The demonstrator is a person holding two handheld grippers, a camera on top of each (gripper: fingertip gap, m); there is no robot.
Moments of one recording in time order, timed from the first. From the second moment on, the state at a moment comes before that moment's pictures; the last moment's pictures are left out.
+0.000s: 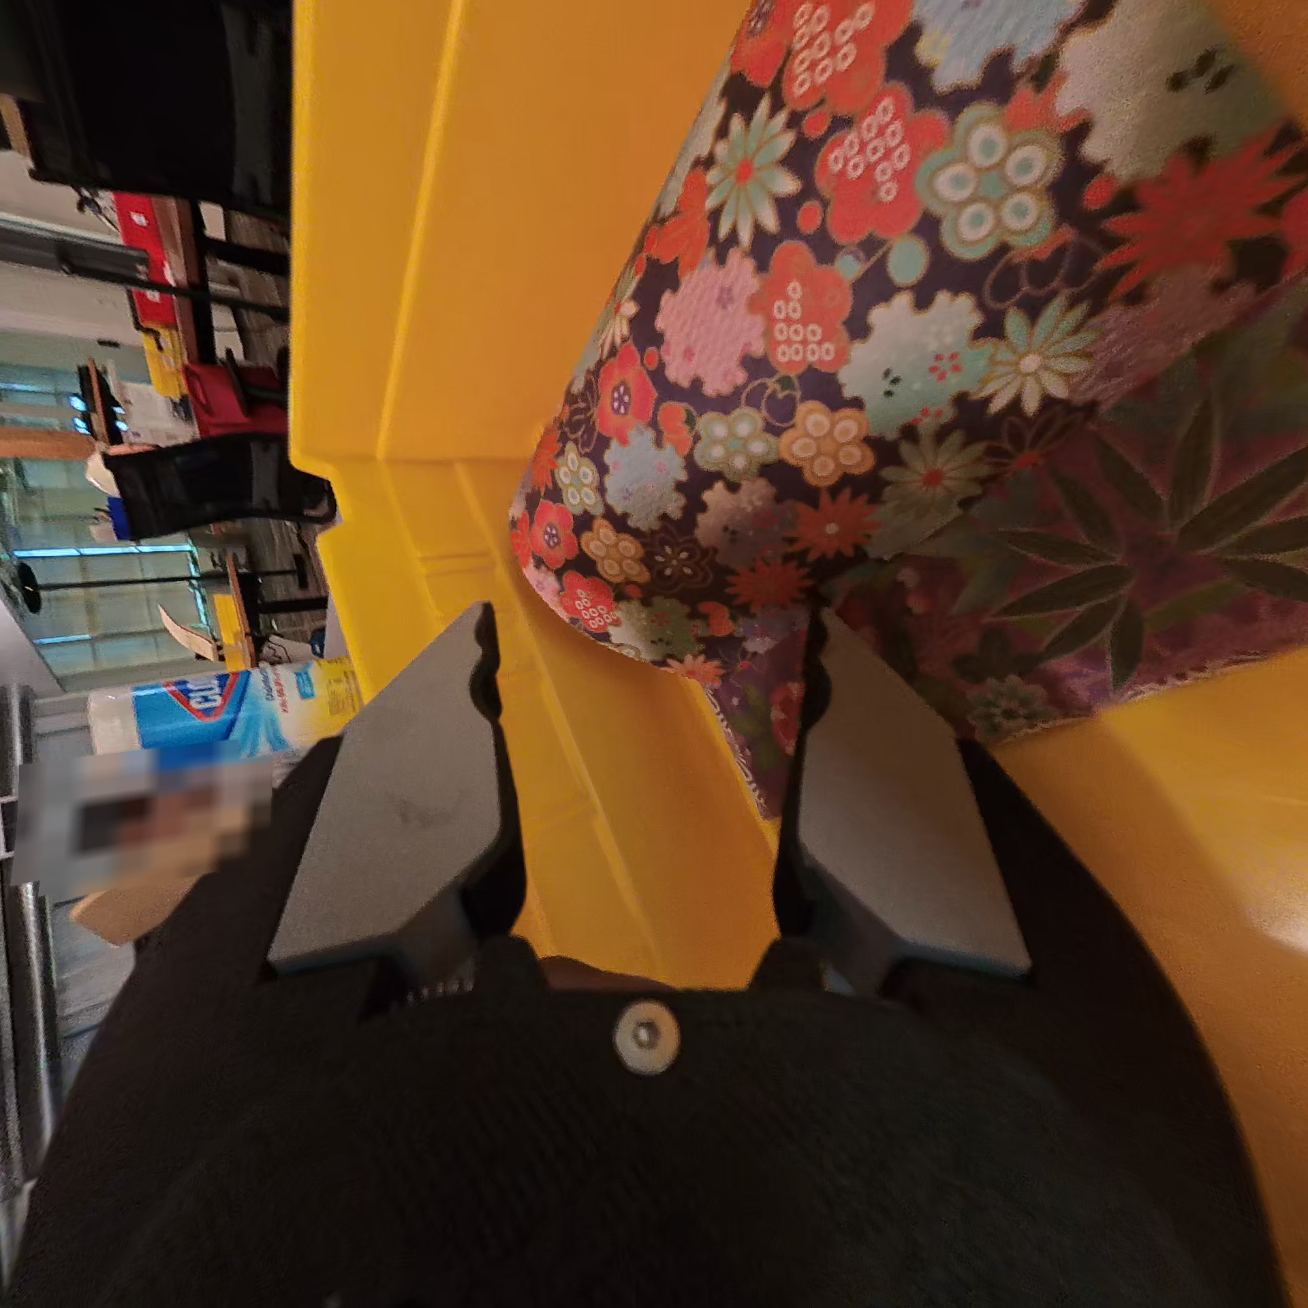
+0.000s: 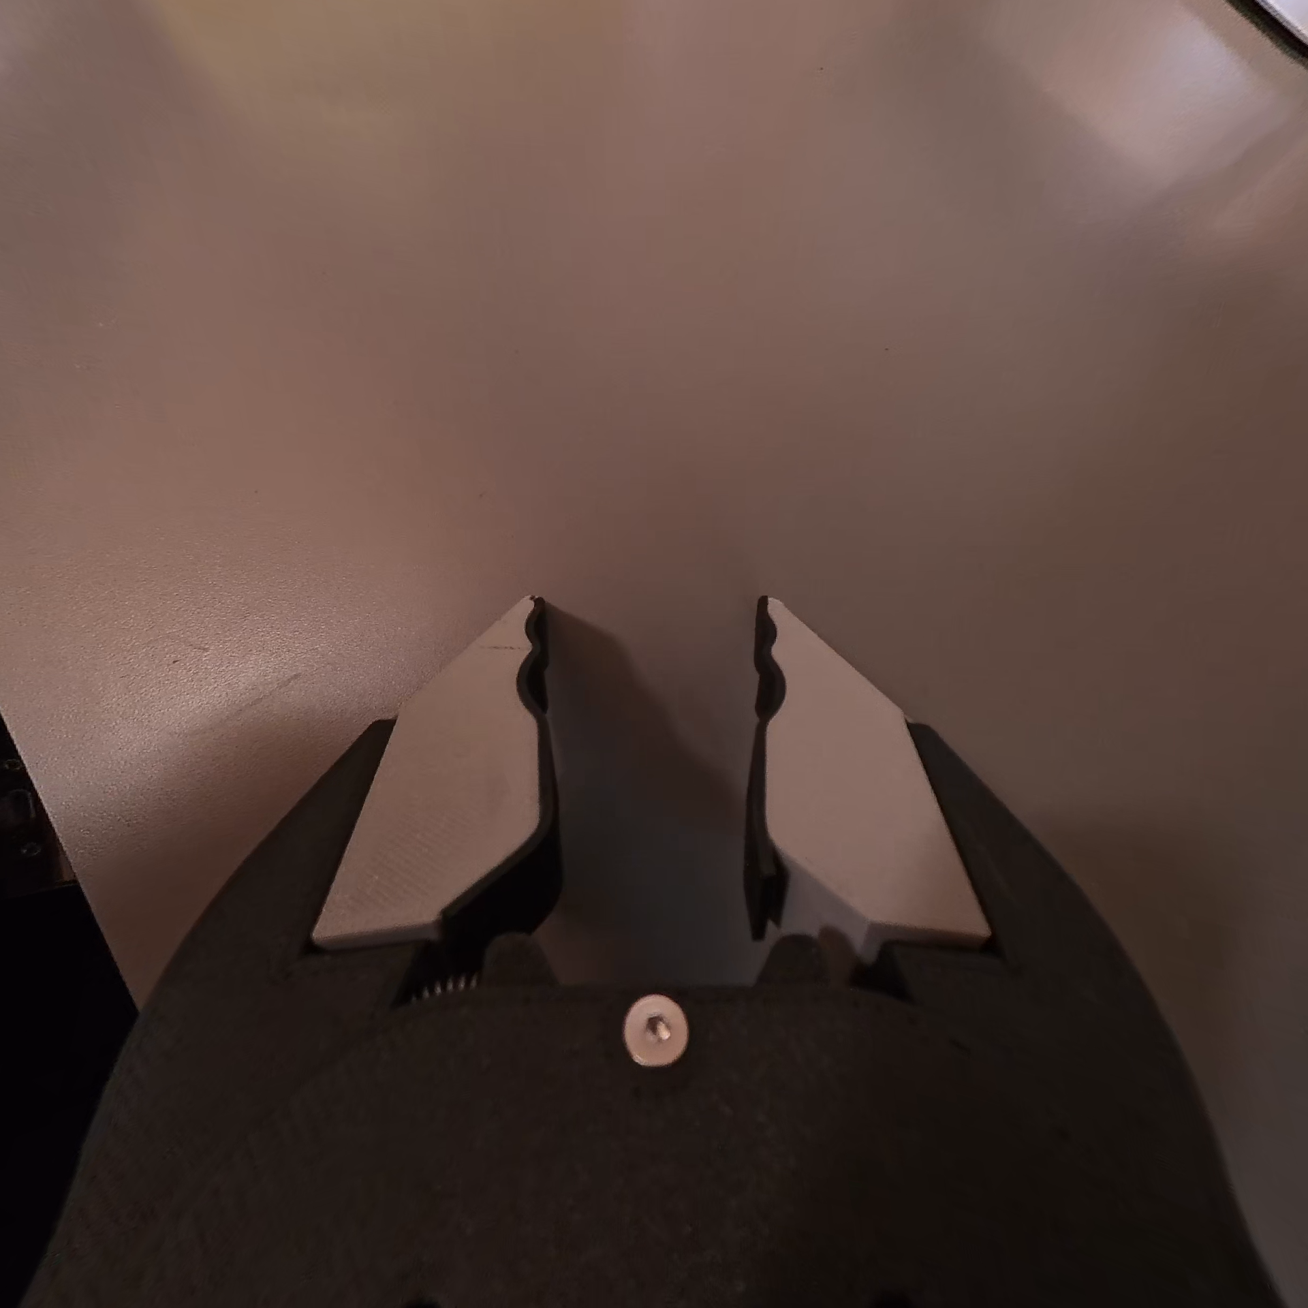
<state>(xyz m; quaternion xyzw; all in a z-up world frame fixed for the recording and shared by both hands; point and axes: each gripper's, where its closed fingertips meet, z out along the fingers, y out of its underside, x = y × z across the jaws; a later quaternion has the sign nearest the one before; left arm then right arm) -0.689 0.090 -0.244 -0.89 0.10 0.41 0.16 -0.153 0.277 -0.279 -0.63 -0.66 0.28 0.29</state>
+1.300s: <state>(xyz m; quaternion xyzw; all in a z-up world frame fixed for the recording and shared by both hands) -0.632 0.100 -0.253 -0.98 0.16 0.04 0.08 -0.154 0.279 -0.277 -0.64 -0.65 0.30 0.28</state>
